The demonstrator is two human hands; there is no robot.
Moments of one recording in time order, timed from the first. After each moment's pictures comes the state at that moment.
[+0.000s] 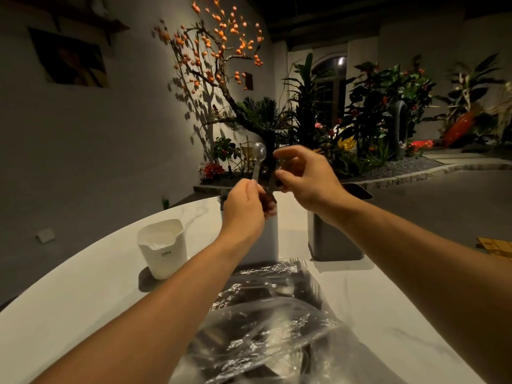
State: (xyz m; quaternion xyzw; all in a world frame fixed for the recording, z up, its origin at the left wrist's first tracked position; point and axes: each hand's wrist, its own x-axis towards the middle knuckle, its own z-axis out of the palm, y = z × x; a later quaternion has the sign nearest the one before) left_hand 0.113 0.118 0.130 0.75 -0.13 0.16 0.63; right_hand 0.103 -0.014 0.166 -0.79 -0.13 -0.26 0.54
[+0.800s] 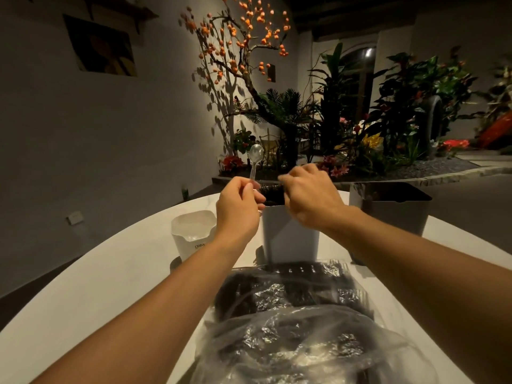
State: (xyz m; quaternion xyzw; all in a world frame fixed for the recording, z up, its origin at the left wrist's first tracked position) left_hand 0.147 0.193 0.112 0.75 -0.06 0.23 0.62; right_hand 0.165 0.044 0.130 -0.95 -0.12 -0.28 -0.02
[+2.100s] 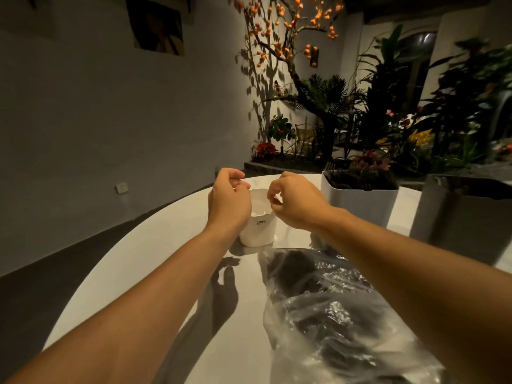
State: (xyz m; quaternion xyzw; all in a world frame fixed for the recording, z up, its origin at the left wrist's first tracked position) left_hand 0.144 0.317 0.090 0.78 0.07 0.26 0.56; right_hand 0.169 0.185 0.101 -0.94 -0.19 -0.19 0.20
